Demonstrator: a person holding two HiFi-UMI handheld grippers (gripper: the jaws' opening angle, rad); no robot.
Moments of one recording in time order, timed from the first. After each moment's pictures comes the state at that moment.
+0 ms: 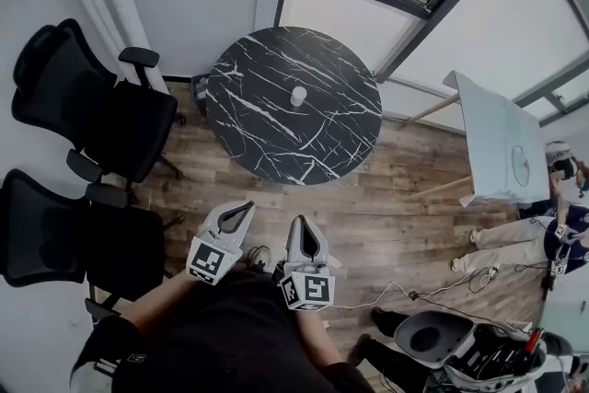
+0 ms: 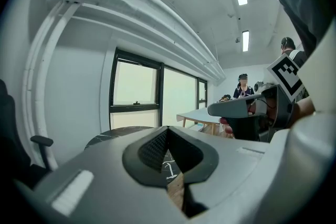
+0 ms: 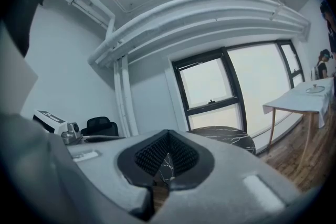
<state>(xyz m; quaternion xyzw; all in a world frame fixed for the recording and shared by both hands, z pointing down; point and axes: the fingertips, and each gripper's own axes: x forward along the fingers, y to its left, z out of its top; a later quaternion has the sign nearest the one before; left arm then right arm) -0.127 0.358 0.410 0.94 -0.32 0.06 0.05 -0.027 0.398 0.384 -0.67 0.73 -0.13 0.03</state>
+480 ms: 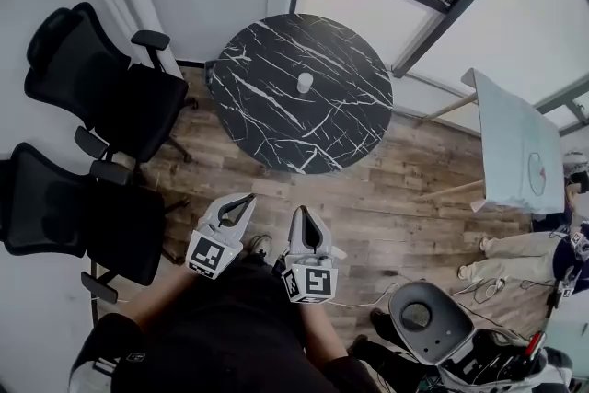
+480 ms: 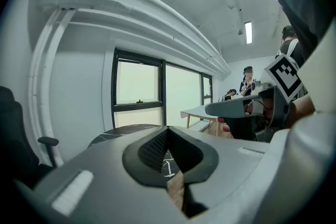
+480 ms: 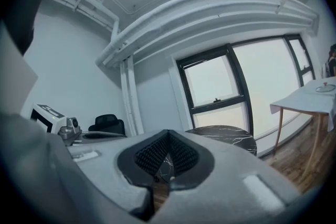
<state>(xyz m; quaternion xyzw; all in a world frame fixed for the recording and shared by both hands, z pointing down) -0.085 0.382 0.419 0.93 -0.36 0.08 0.04 0.017 0.409 0.397 -0.63 0.76 -0.12 0.02</state>
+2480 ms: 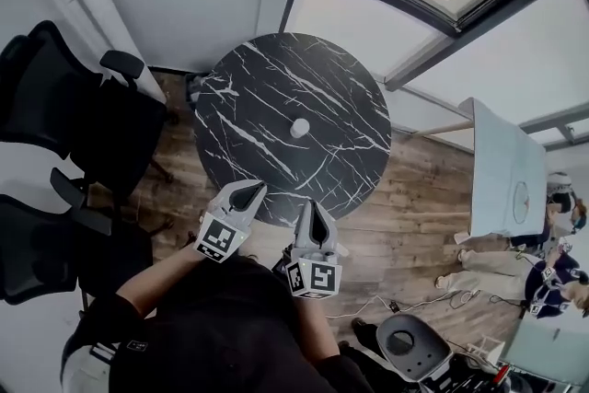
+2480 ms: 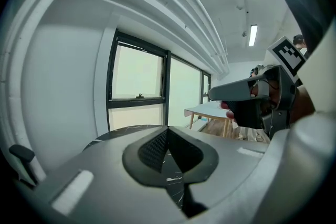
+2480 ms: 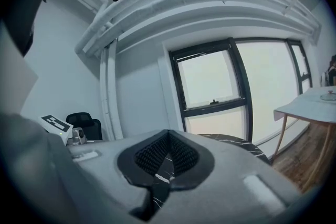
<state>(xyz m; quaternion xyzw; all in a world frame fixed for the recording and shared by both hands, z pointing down) -0.060 0.125 0.459 0.94 -0.31 0.10 0.07 0.031 0.163 0.401 -0.68 0.73 -0.12 -0.01</state>
